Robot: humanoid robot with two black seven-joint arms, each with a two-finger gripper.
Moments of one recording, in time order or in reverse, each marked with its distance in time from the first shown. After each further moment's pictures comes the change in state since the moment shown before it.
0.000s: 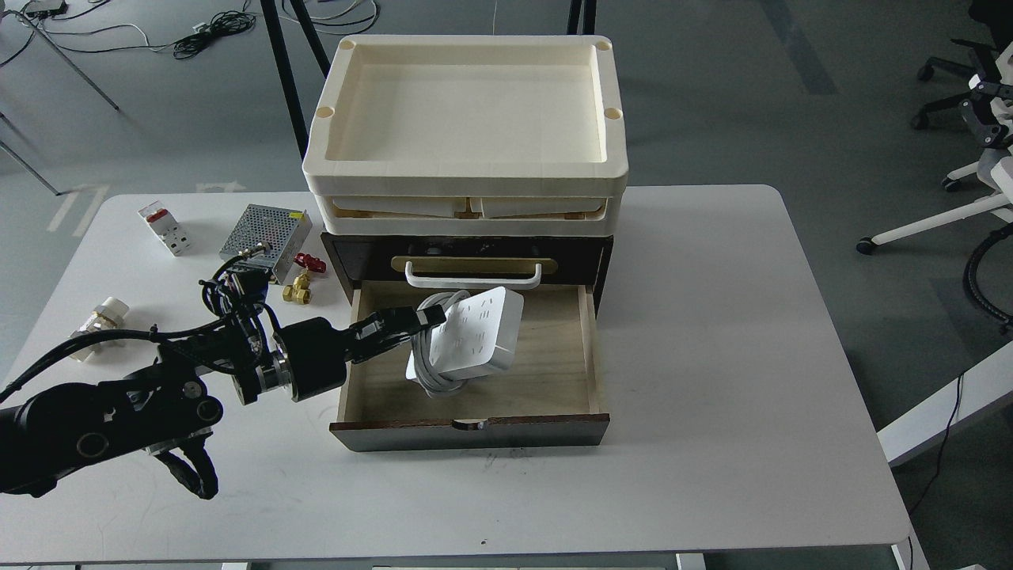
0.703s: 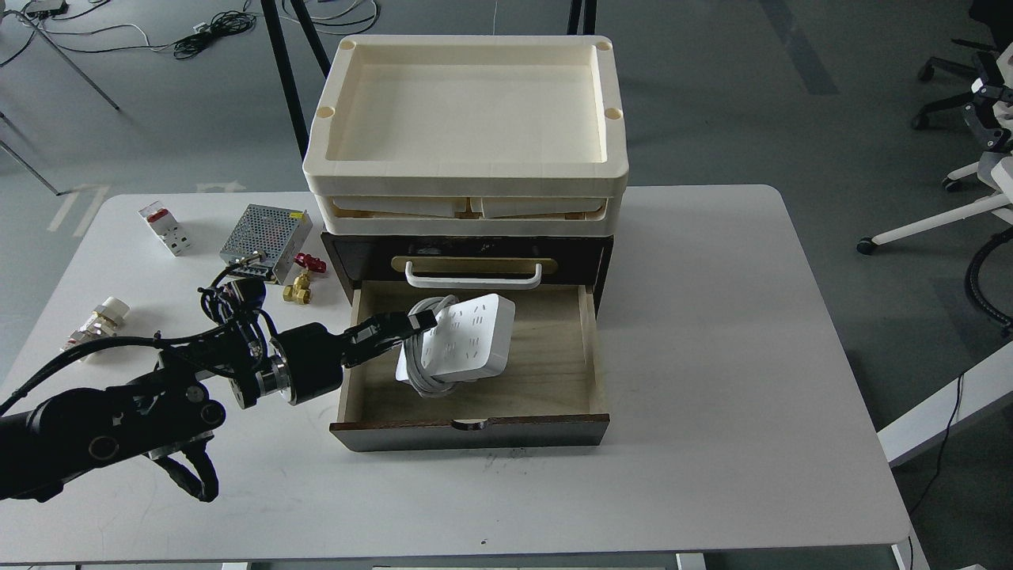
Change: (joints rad) left arm 0.031 -0.023 -0.001 0.051 0.004 0.000 0.000; right arm -0.009 -0.003 0.003 0.000 0.011 0.000 0.000
